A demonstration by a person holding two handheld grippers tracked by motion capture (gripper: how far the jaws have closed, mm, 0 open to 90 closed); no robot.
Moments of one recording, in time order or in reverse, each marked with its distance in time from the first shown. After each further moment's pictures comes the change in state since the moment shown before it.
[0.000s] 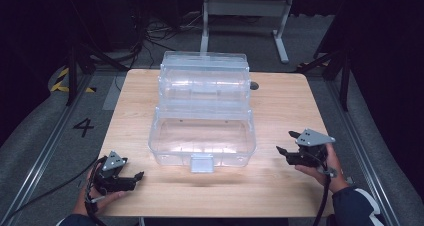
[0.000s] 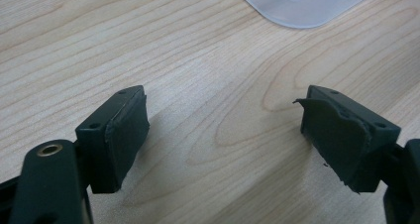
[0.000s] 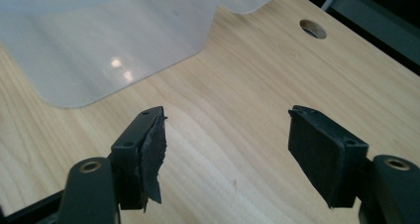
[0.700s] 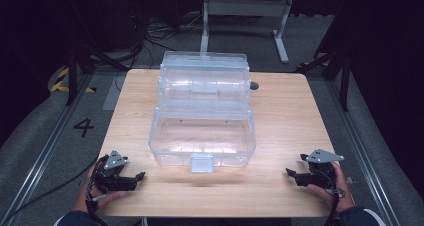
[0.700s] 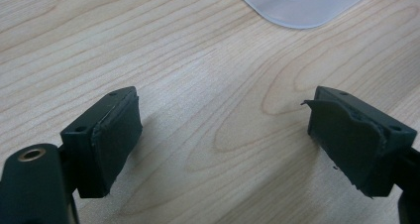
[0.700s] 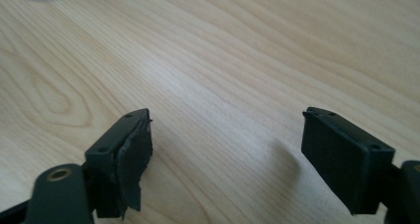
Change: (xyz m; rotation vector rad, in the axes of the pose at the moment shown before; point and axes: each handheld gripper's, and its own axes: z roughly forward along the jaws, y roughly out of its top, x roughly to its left) left arm 0.001 0.002 0.003 0.007 -0.008 0.010; right arm 0.009 -0.076 -0.006 0.140 0.031 0.236
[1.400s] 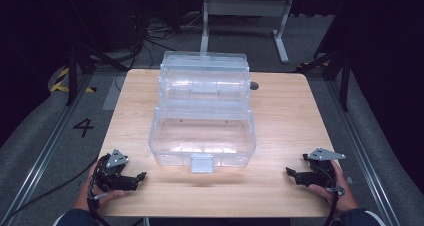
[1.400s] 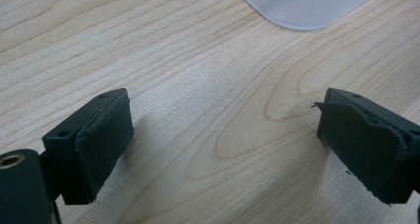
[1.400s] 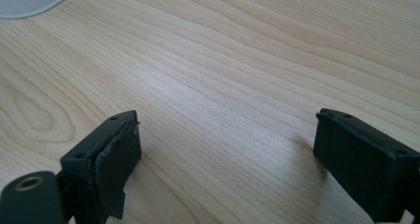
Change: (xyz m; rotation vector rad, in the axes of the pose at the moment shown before) left arm 0.000 0.003 0.003 0.018 -0.001 -0.002; right arm -0.005 -0.003 0.005 -0.009 0.000 0.096
